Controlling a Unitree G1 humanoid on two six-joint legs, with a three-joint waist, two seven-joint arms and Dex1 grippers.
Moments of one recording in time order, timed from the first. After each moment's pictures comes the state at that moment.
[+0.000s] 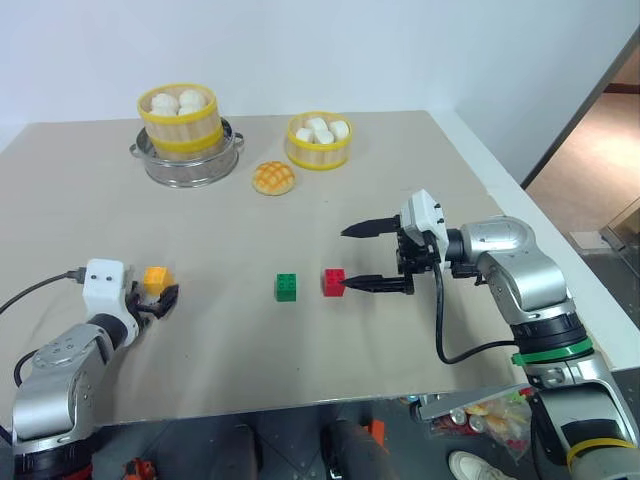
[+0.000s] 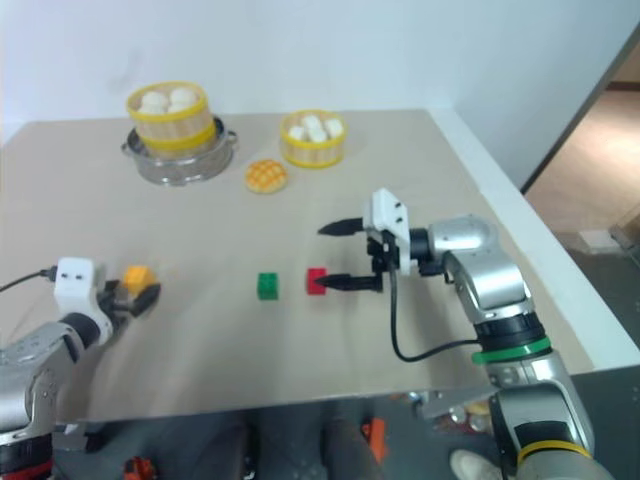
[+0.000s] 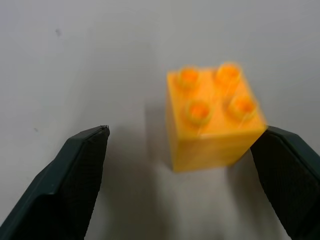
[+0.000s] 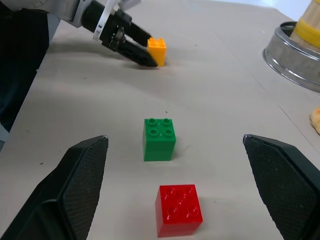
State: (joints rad) left arm -0.07 0.43 0.41 -0.28 -0.25 0.76 -0.43; right arm -0.69 -0.63 0.15 0.06 0.37 0.29 1.30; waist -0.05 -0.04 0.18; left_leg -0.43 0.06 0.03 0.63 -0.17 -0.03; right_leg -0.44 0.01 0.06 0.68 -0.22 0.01
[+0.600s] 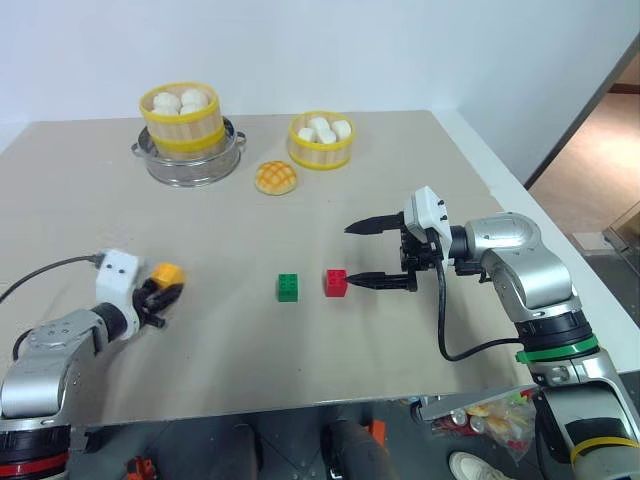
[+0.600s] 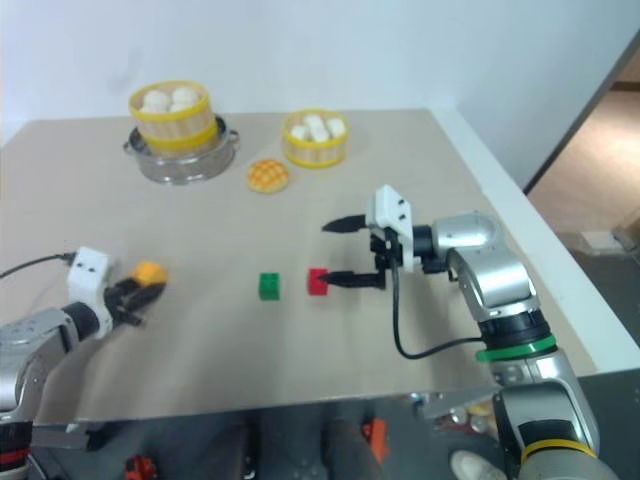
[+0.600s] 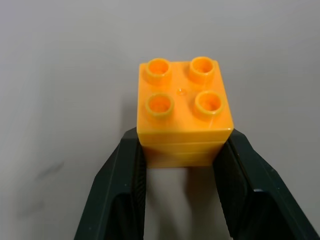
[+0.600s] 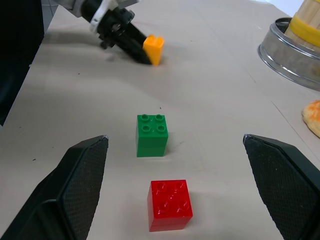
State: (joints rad) left arm -0.09 0.62 0.25 -0.20 -0.32 0.61 -0.72; right arm -0.70 -0.64 0.15 0.06 0.37 0.29 1.29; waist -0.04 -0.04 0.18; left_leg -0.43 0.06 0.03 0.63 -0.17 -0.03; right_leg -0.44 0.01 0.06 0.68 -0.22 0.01
